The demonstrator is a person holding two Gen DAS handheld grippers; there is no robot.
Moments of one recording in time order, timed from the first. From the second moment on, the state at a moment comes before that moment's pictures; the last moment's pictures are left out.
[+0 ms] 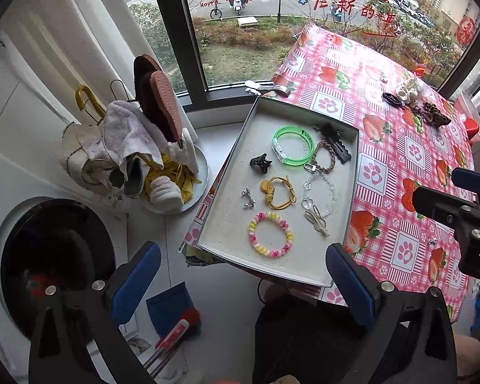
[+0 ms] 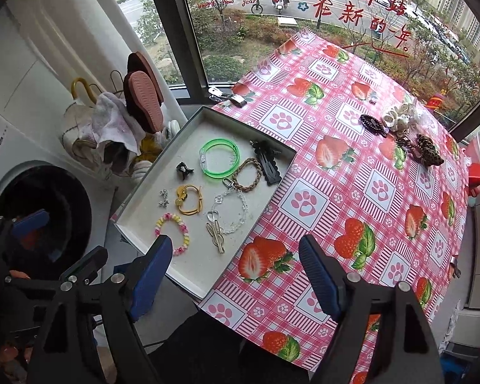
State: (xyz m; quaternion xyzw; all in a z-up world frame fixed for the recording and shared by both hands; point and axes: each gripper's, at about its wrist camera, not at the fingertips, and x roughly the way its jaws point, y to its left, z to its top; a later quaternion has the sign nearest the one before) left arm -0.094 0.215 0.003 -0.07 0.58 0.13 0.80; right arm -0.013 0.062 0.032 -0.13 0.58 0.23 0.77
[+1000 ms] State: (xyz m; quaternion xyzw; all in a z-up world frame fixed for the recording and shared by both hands) left arm -0.094 0.212 0.008 -0.06 0.58 0.13 0.80; right arm -0.016 0.063 0.030 -0.13 0.59 0.22 0.77
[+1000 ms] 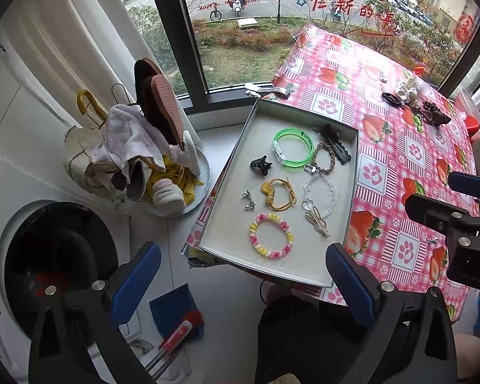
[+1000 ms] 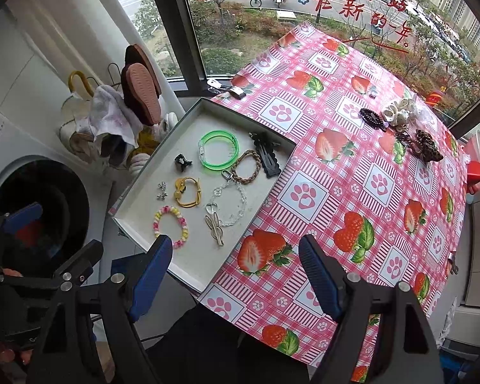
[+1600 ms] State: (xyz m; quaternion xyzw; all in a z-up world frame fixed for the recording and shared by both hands) left arm -0.094 0.211 0.007 -0.06 0.58 0.13 0.80; right arm -0.016 0.063 0.029 -0.13 0.59 0.22 0.77
